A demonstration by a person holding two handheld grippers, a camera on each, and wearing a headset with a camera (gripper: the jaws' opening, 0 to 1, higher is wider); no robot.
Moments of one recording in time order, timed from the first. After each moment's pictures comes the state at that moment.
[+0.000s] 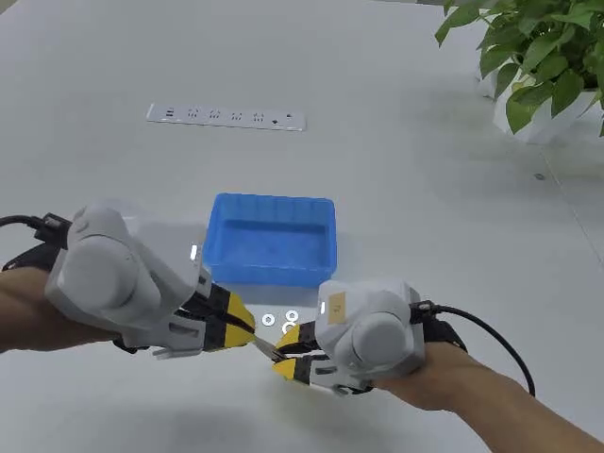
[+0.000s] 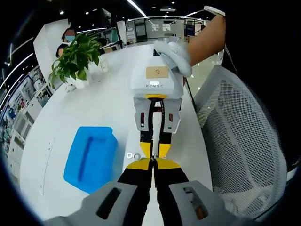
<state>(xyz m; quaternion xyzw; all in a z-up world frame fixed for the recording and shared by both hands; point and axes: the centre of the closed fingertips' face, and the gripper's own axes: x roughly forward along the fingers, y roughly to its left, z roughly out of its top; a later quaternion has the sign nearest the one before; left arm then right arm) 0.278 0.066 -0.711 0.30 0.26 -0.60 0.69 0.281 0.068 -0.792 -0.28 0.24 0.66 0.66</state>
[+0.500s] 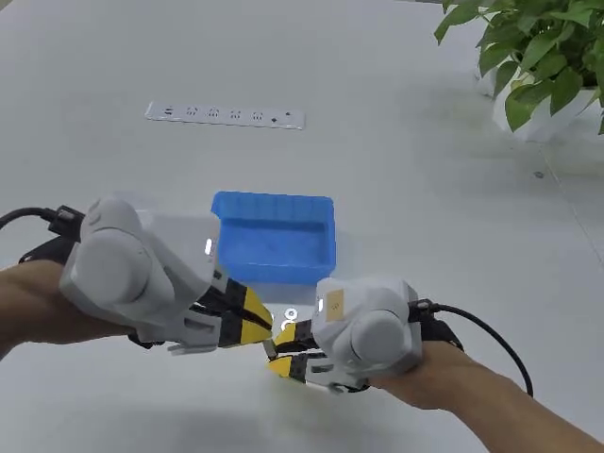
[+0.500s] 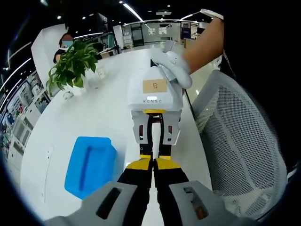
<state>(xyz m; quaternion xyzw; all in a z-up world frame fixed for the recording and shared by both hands) 0.277 0.050 -0.704 0.29 0.24 -0.62 0.68 0.279 0.071 -0.790 -0.27 0.24 0.66 0.66</state>
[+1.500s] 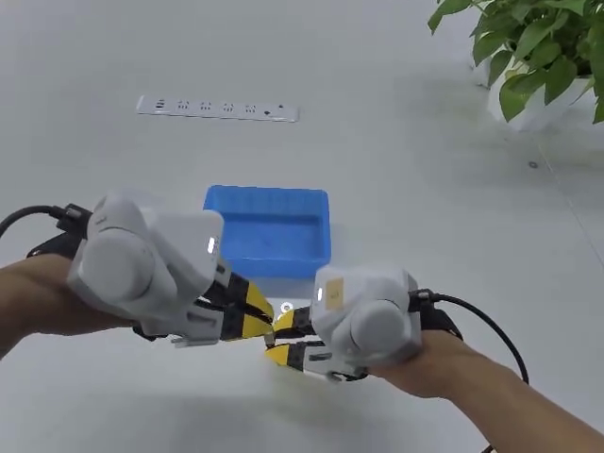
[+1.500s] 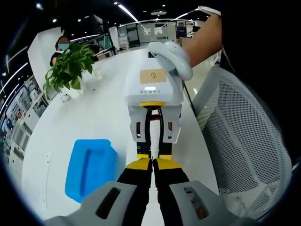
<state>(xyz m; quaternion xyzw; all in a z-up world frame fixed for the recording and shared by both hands) 0.285 0.046 -0.712 0.31 0.23 -0.63 0.68 0.288 0.071 -0.785 -0.27 0.23 0.65 0.67</state>
